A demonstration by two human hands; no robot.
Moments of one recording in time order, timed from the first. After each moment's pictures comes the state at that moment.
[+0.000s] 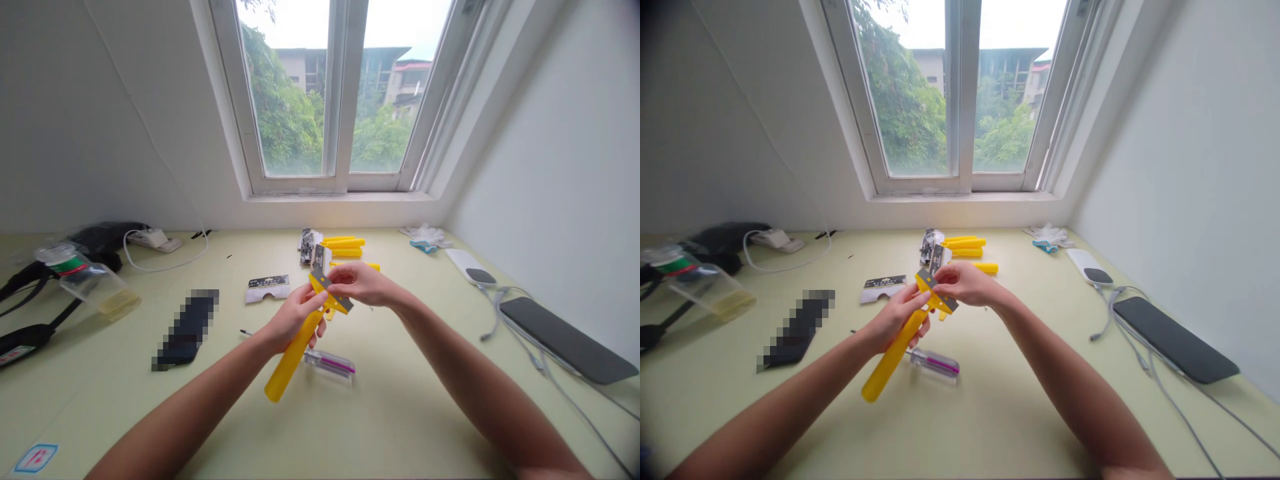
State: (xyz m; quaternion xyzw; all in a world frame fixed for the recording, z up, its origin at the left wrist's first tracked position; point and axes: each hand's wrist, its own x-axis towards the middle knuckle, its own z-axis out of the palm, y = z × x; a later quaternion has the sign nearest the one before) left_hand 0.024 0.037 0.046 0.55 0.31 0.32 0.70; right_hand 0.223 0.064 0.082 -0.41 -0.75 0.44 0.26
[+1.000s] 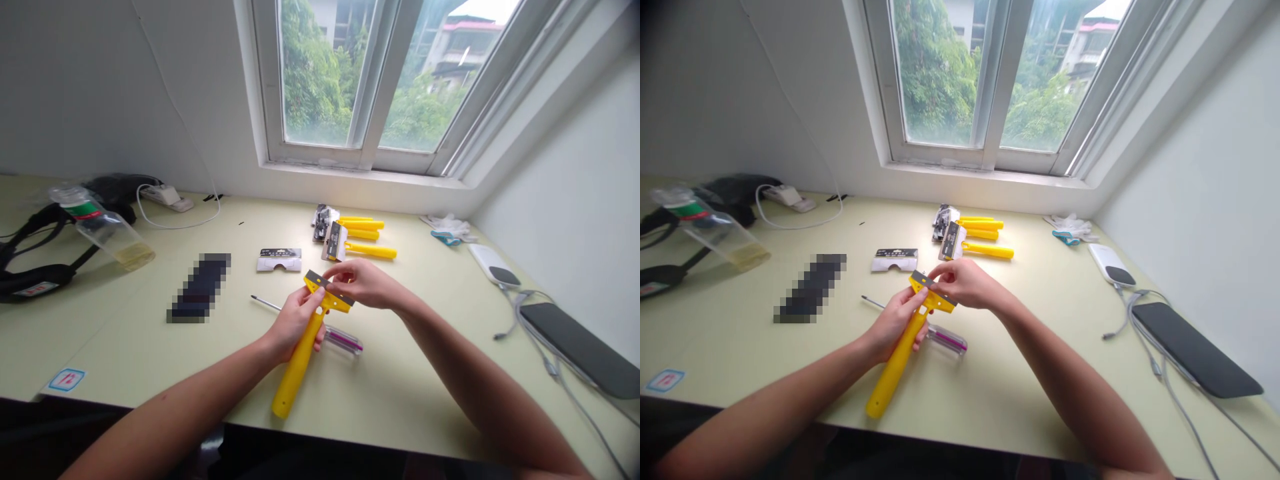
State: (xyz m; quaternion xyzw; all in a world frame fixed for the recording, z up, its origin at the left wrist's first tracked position) left_hand 0.012 -0.002 0.007 0.39 0.37 0.40 0.74; right_hand 0.186 0.046 0.075 -0.47 -0.79 0.36 0.15
